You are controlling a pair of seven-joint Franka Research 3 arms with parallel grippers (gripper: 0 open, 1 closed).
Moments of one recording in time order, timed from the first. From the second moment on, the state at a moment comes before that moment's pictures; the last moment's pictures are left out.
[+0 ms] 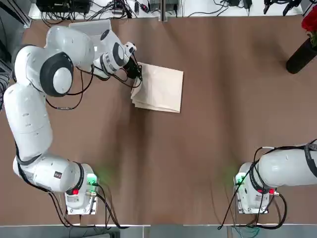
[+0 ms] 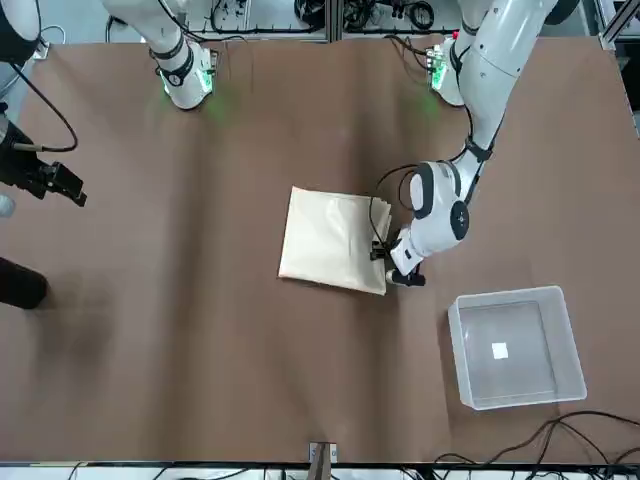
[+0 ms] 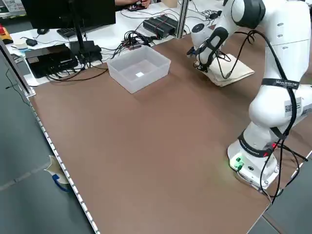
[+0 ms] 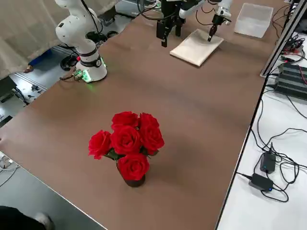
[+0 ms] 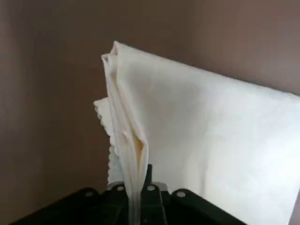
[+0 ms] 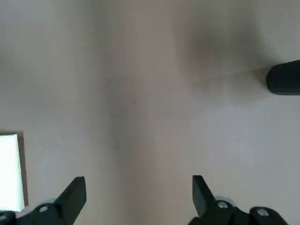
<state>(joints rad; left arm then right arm) -0.28 0.59 -0.22 -1.97 -0.71 2.59 0.16 0.06 -0.03 -0.09 -1.70 -0.02 1.70 0.12</state>
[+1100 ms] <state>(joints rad) -0.27 0.43 -0.21 -1.91 -0.10 2.31 -0.29 0.06 -0.04 -0.09 -1.69 -0.02 1.68 0.12</state>
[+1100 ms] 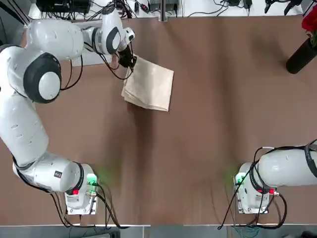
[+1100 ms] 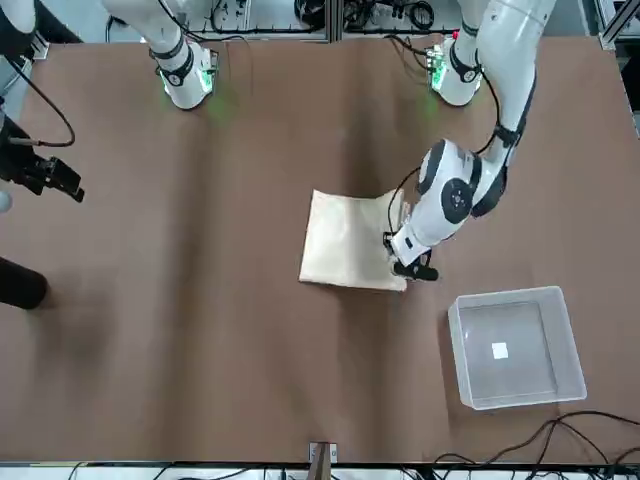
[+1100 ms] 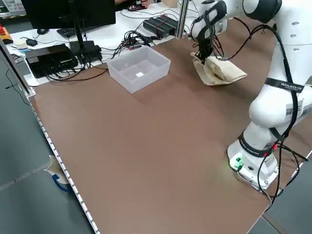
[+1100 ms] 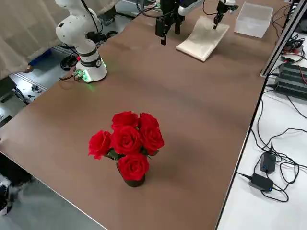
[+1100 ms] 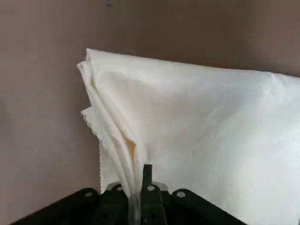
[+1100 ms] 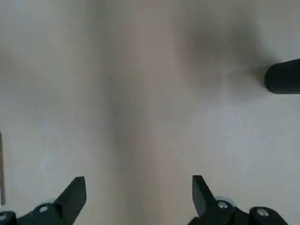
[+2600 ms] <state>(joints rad) -0.49 0.55 -0.30 -1.68 0.17 2.21 -0.77 0.04 -0.04 -0.08 -1.68 -0.02 1.67 0.11</state>
